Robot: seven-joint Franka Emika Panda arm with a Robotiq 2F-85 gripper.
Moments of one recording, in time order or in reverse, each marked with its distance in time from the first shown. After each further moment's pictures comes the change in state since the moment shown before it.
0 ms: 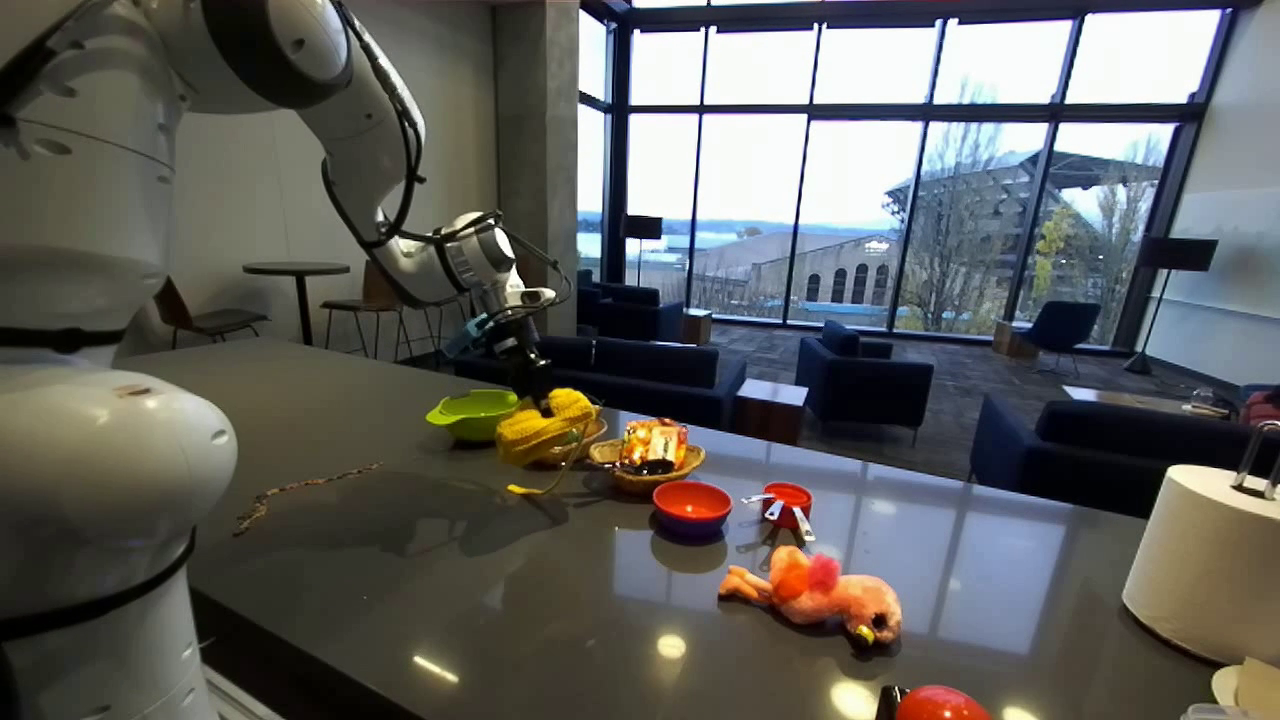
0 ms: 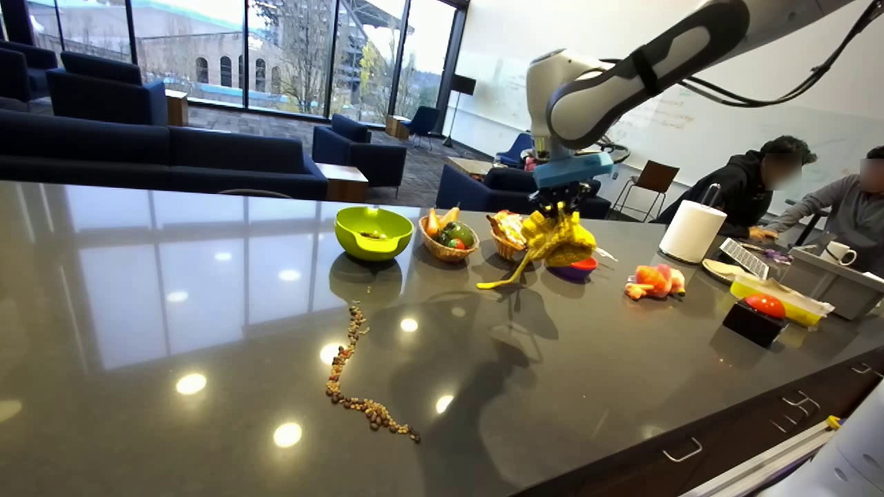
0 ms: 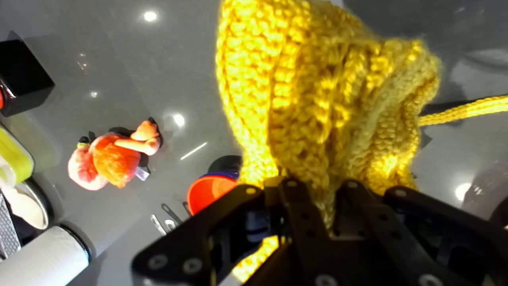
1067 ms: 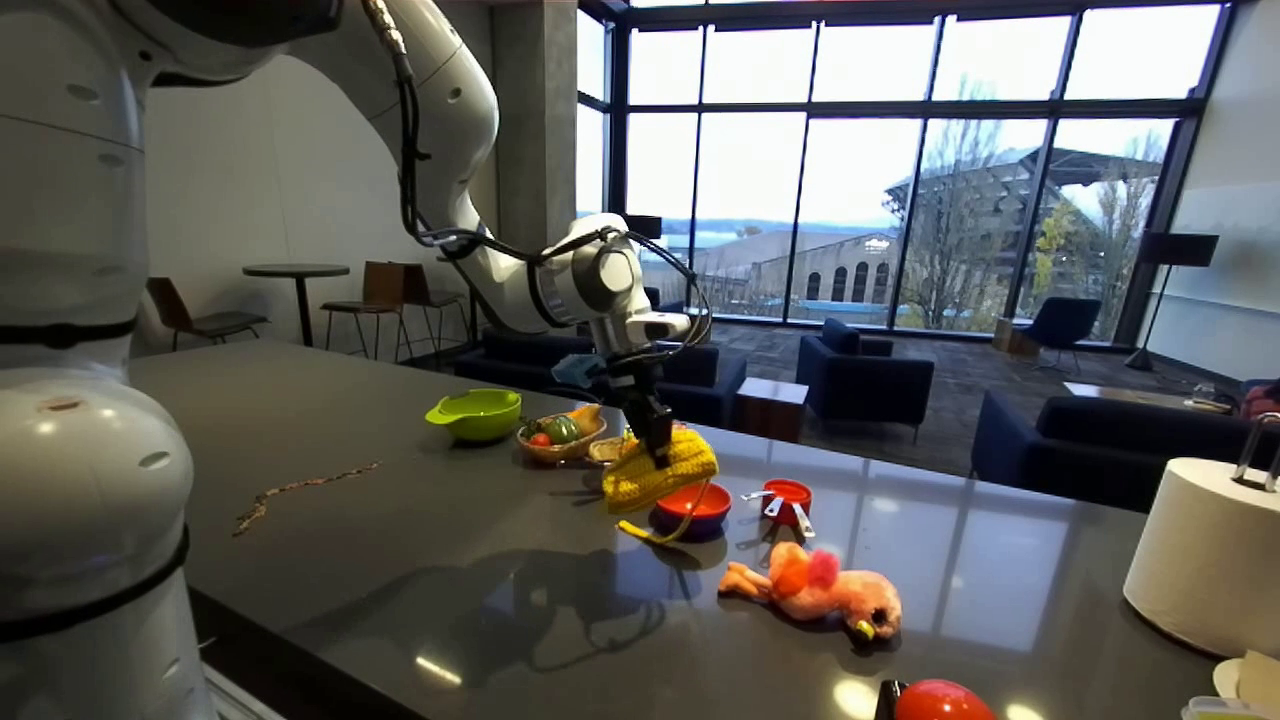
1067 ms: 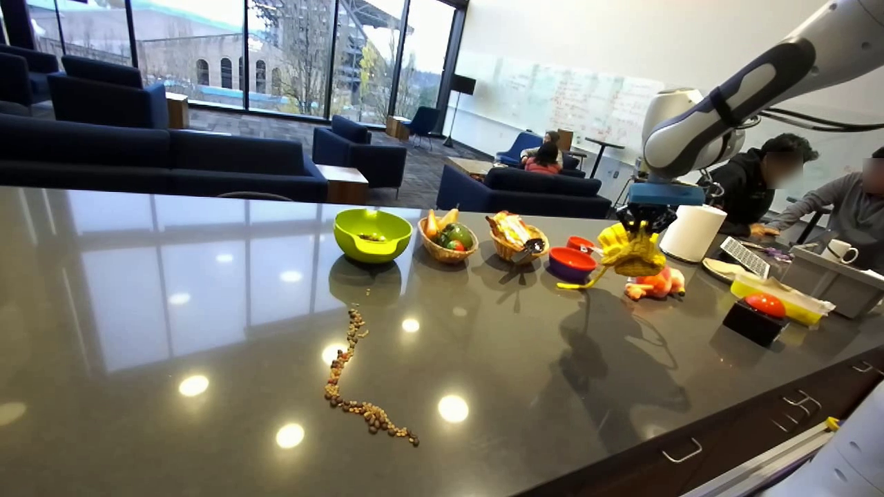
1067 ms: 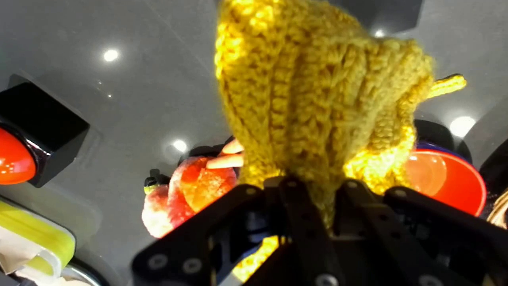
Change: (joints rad) arm -0.299 -0.101 -0.198 -0.219 0.085 0.387 -0.183
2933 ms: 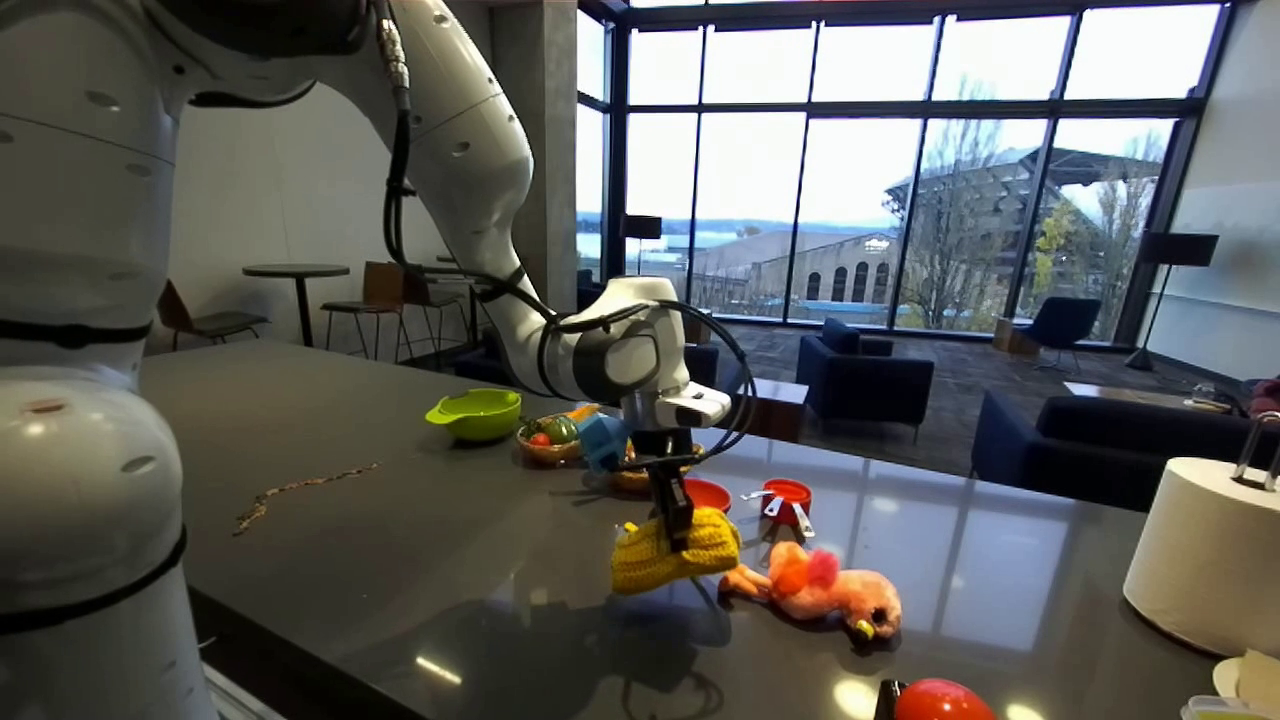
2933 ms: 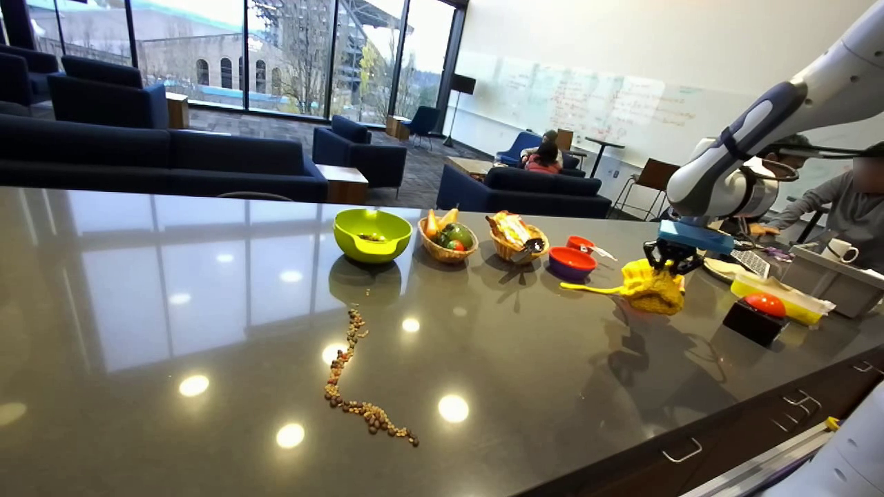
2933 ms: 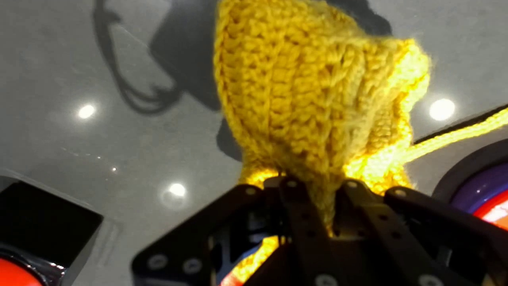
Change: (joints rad) arm -0.058 0.079 -0.131 -0.144 0.261 0.259 -0.183
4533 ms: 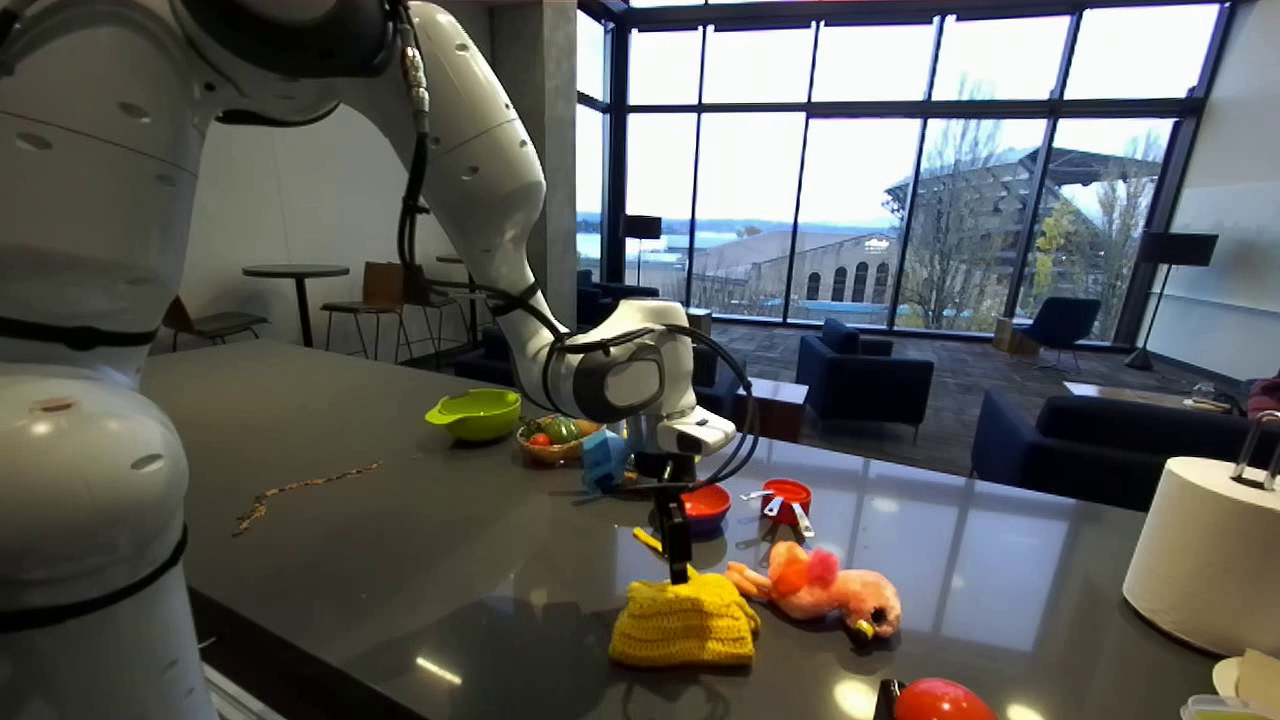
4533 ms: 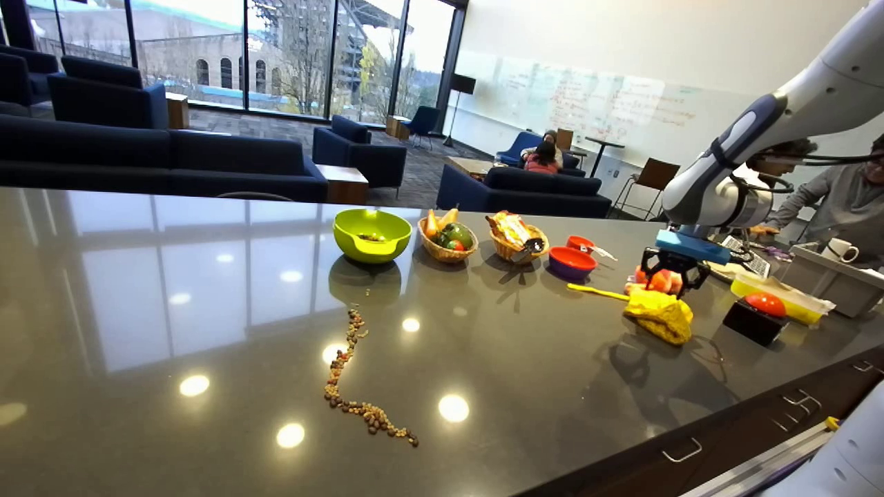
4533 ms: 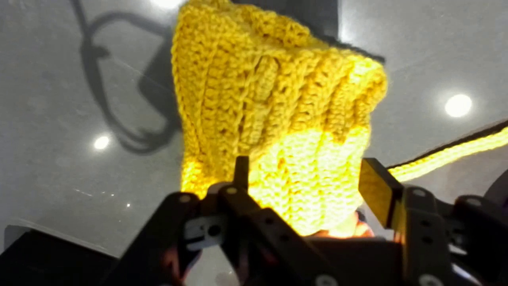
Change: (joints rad) arm 0.031 0.064 -0.040 0.010 0.104 0.002 0.007
